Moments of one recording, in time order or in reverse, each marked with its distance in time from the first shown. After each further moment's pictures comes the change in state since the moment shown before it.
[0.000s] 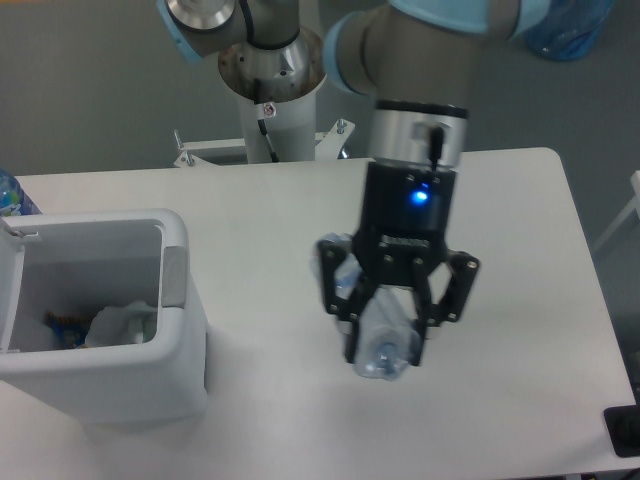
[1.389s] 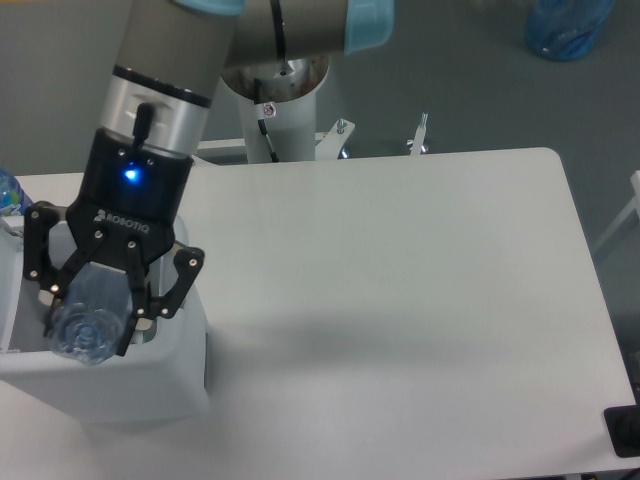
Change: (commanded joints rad) arm -0.255 -0.018 0.002 0.003 0.002 -0.052
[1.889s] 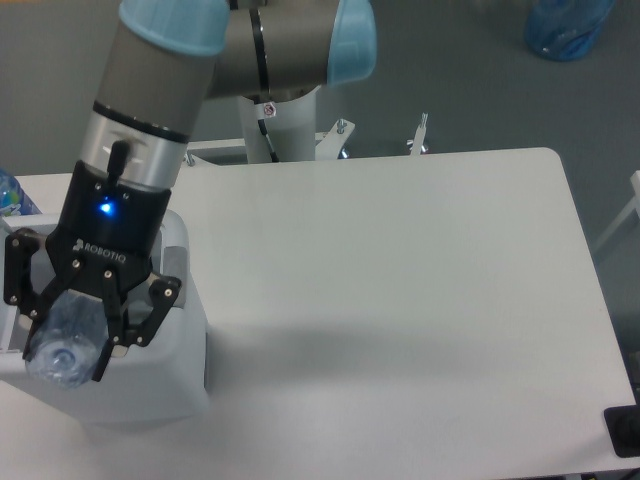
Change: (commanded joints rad) arm -0.032 -0.046 -0.009 0.049 0.000 0.012
